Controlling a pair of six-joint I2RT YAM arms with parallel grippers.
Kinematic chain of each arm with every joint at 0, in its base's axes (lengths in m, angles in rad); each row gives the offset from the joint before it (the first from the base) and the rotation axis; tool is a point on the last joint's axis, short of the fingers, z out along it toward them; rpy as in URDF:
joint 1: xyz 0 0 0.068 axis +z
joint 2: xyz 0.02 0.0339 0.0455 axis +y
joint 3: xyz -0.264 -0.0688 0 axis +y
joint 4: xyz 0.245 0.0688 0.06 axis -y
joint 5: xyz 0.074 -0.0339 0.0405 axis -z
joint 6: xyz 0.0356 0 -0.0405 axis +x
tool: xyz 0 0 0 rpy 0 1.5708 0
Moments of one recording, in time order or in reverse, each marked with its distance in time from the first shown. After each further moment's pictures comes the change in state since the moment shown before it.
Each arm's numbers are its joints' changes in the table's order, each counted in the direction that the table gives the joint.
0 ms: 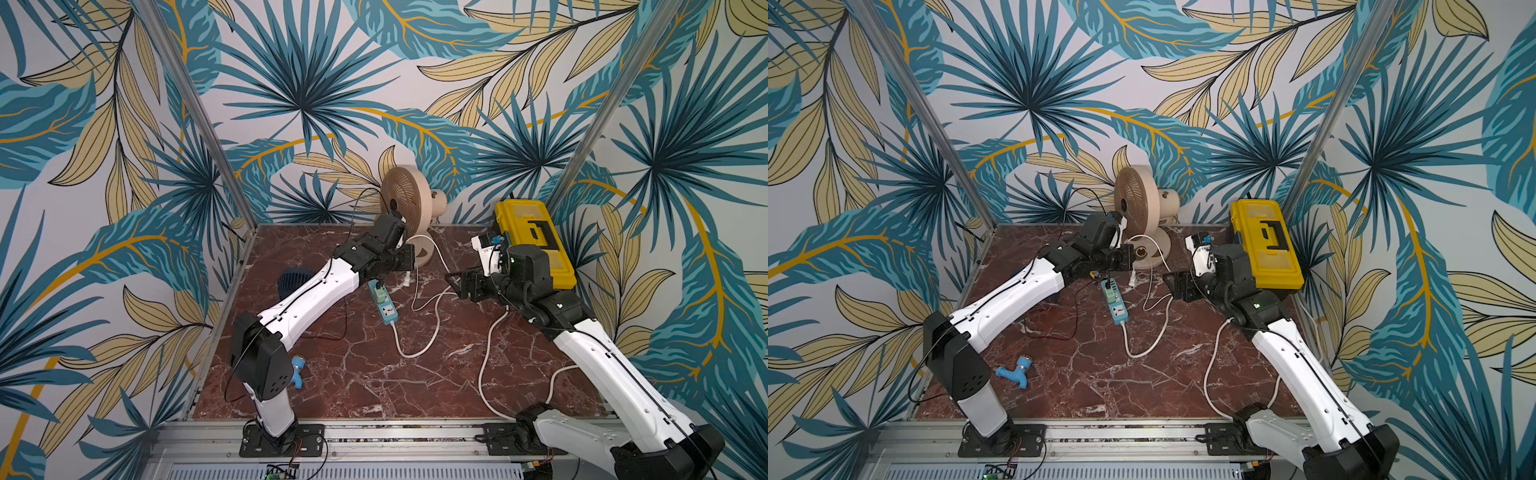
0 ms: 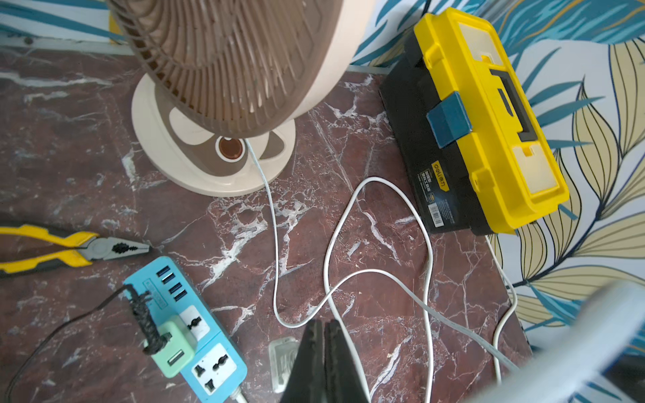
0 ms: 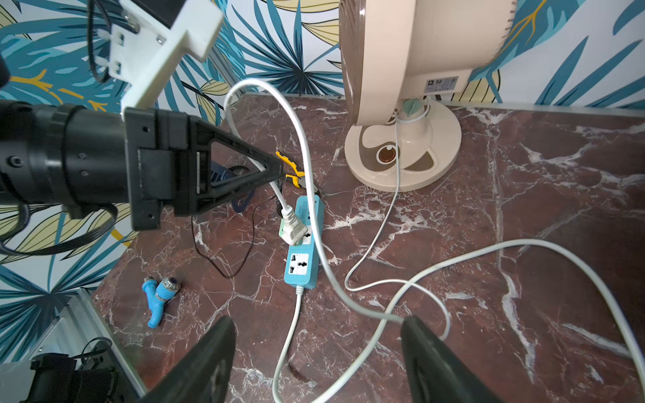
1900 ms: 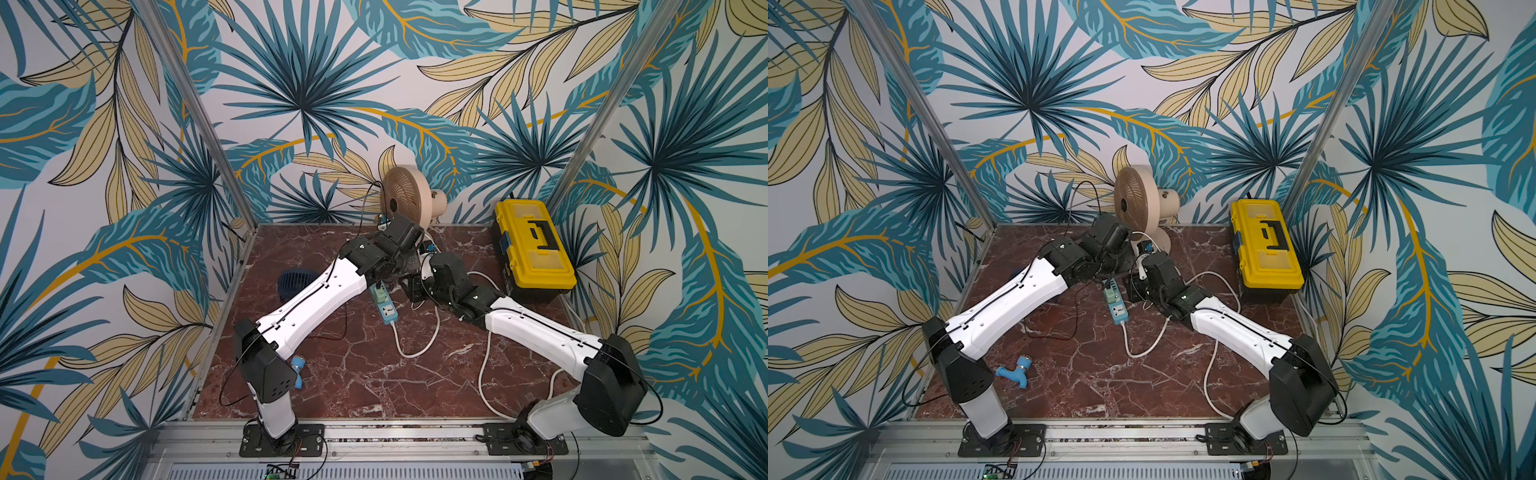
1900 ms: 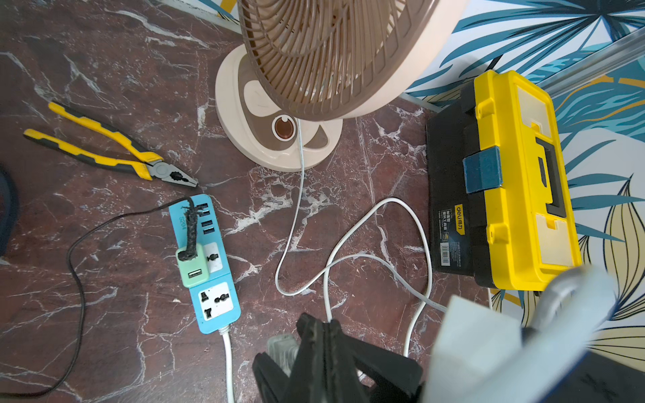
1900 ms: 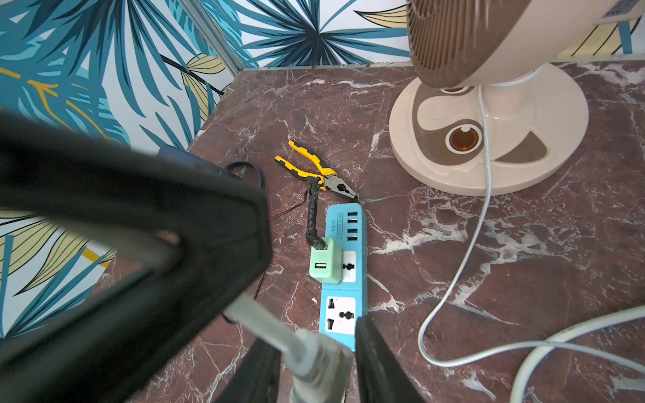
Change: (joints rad) left arm -0.095 0.011 -0.158 -0.257 -0.233 -0.300; right arm 0.299 0.397 -0.012 0.359 0.261 0.174
